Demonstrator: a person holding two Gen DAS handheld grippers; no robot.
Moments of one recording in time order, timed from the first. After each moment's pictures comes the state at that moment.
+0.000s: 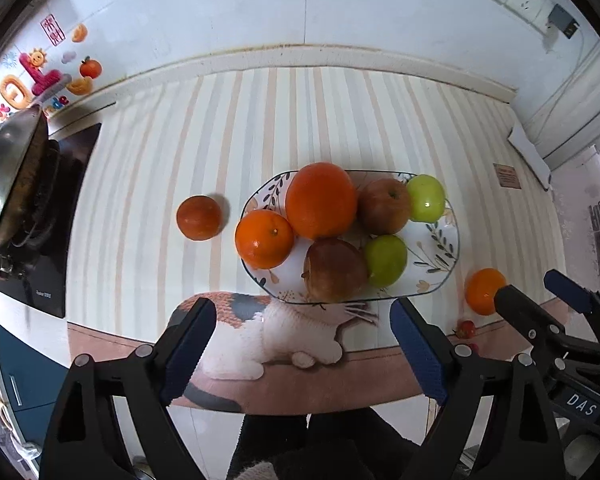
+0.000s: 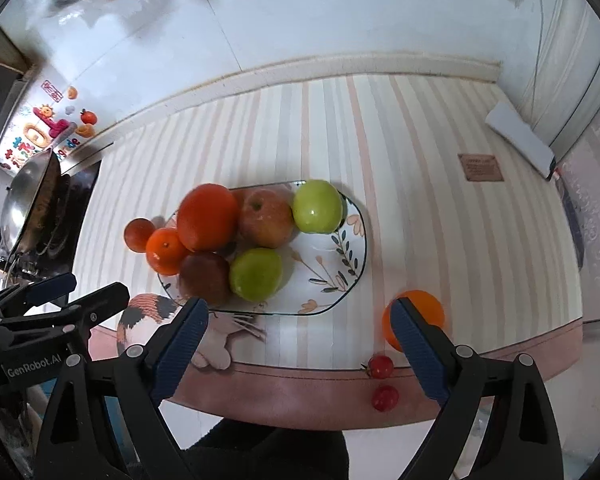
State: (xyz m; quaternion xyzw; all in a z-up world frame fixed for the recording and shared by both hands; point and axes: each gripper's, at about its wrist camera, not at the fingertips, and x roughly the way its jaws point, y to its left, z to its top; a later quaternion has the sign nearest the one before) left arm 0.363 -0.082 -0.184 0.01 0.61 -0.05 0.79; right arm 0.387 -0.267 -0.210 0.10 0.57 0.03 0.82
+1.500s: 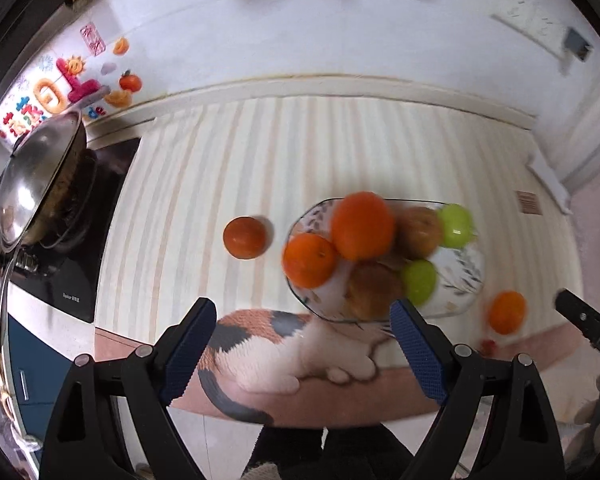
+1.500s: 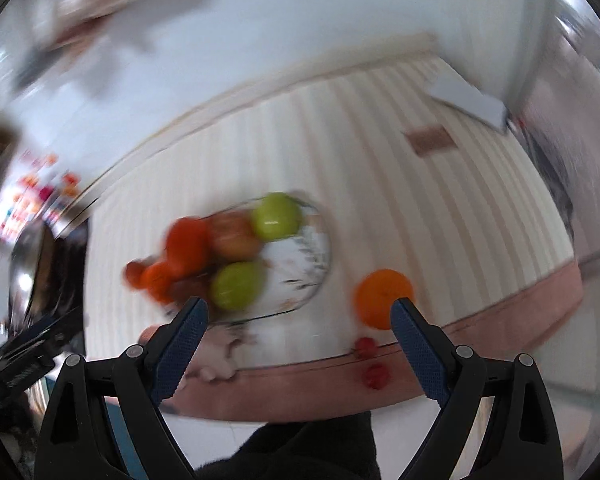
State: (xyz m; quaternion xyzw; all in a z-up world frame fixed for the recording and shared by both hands) left arm 0.367 -0.054 -0.180 0.02 0.58 0.01 0.81; right arm 0.367 -0.342 -0.233 0.22 0.57 -0.07 0.79
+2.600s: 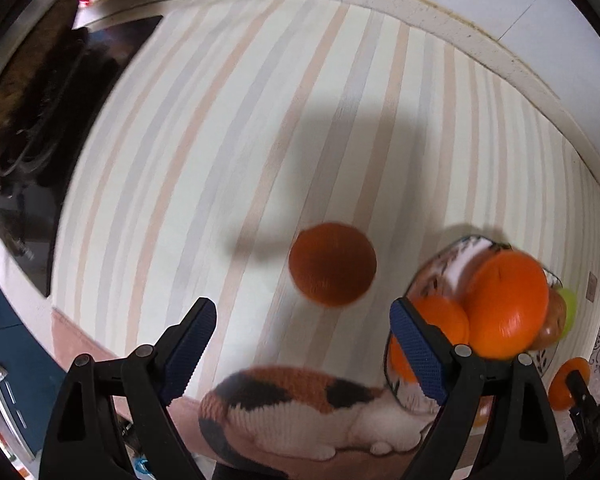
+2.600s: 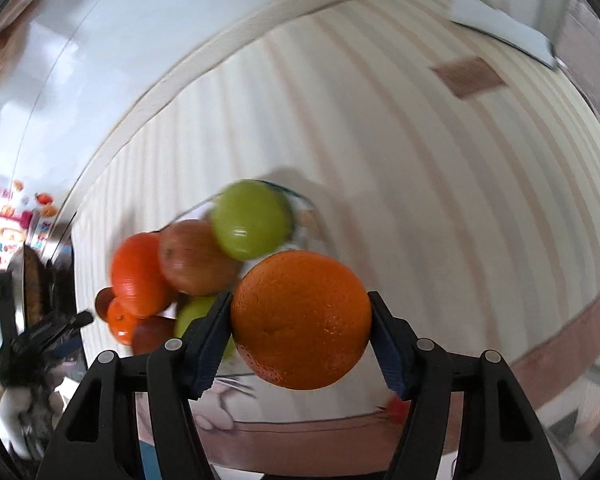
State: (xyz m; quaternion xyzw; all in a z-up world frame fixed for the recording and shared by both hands) left arm 0.477 0.053 -0.305 -0.10 0.68 0.08 0.72; right arm 0.445 -0.312 -0.323 0.25 0.60 -0.02 0.76
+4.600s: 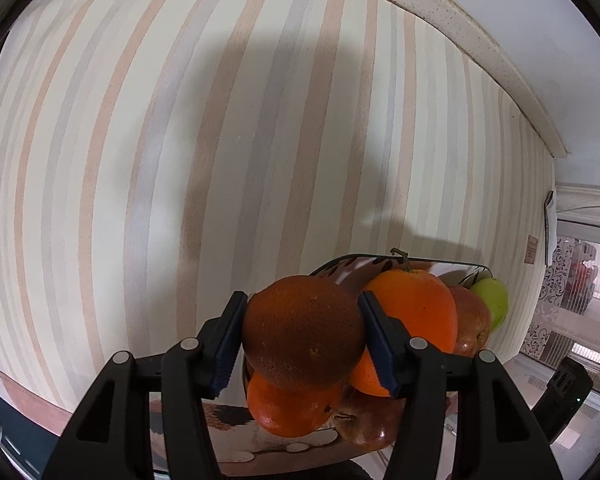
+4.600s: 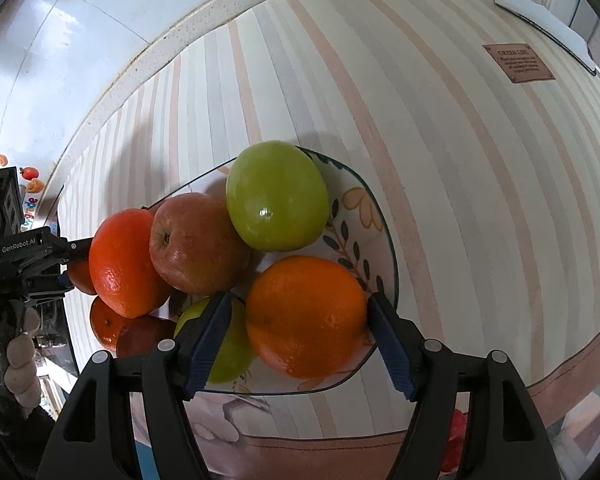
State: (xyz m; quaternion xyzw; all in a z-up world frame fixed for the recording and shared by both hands) left arm 0.531 -0.011 -0.330 -0.15 0.75 -0.08 0.65; right arm 0.467 -0.287 -0.367 0.24 0.63 -0.02 0.73
